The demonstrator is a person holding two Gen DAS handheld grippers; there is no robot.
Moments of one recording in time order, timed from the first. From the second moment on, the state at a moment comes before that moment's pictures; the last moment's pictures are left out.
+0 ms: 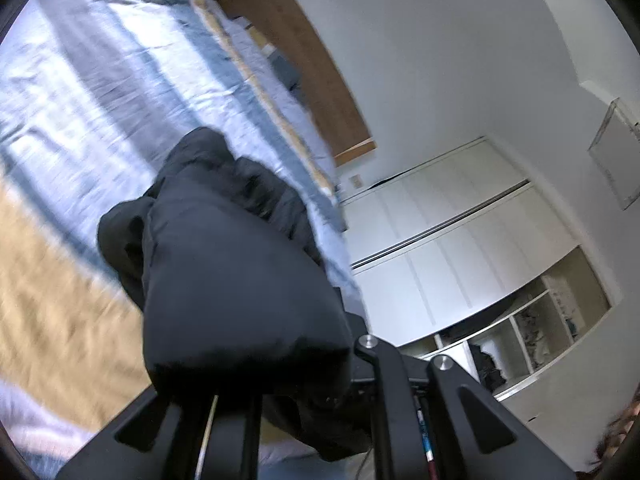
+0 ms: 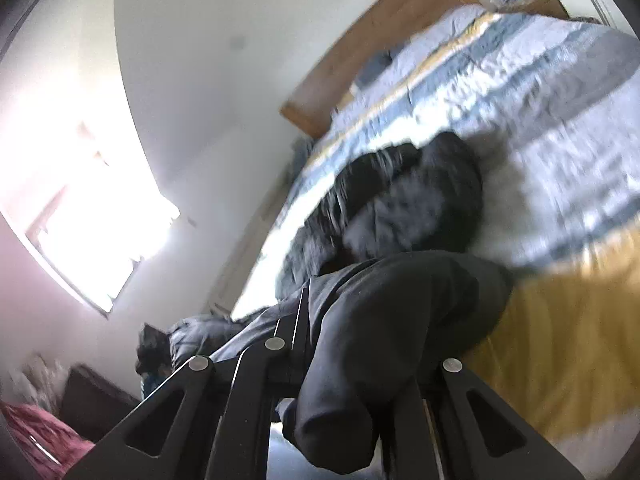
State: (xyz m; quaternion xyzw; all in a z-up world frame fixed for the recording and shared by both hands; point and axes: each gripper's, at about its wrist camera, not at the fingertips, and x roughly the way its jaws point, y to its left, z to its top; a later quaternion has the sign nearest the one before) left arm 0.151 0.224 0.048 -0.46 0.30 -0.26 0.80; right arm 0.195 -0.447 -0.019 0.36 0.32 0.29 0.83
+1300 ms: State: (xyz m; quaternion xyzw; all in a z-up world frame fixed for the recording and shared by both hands) left arm 0.610 0.202 -0.094 -0.51 0.36 -0.13 0.77; right arm 0.592 -0.445 -0.108 0.43 0.34 0.08 0.83
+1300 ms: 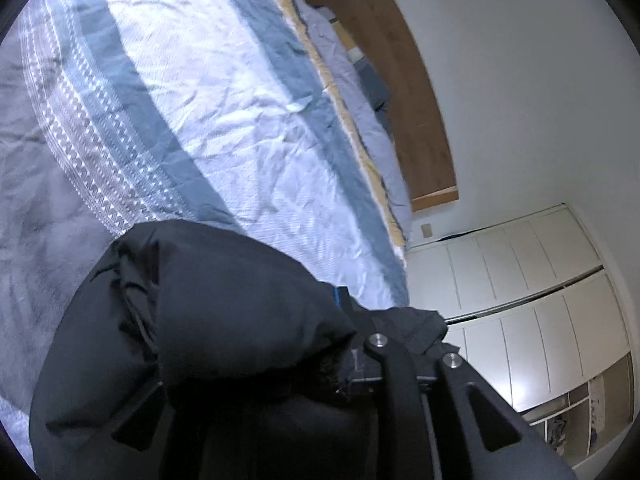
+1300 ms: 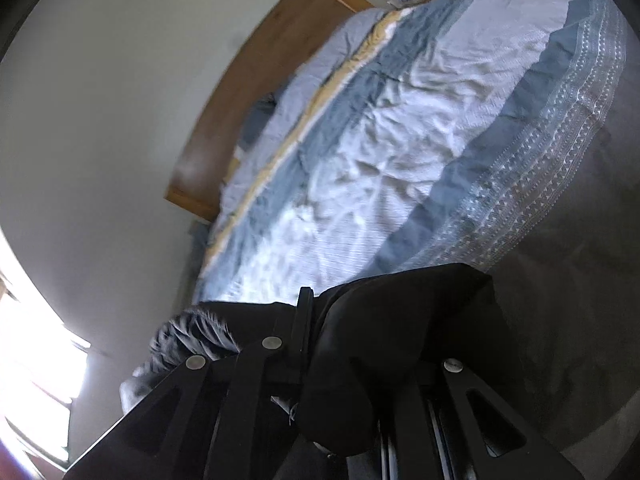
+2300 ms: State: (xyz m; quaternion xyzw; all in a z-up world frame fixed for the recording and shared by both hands) left arm 0.550 0.126 0.020 -0.27 0.40 -0.15 0.86; right arm 0.543 -0.416 -0.009 0.31 0.33 0.11 0.89
